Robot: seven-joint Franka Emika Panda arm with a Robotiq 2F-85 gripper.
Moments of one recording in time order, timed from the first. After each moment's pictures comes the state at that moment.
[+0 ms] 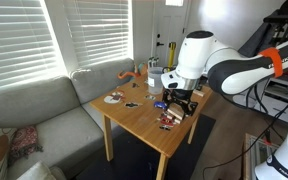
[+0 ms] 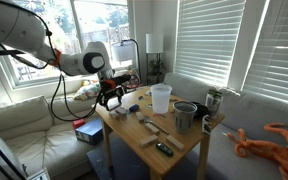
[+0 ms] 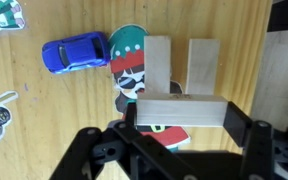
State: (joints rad) arm 0.23 -0.24 0.09 -2.38 -0.16 2.22 -1.11
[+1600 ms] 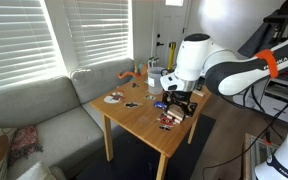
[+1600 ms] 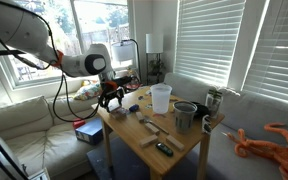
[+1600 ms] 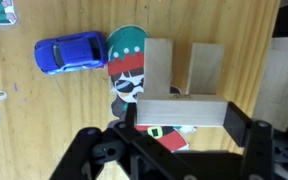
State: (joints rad) arm 0.22 -0.22 0.09 -2.38 -0.16 2.22 -1.15
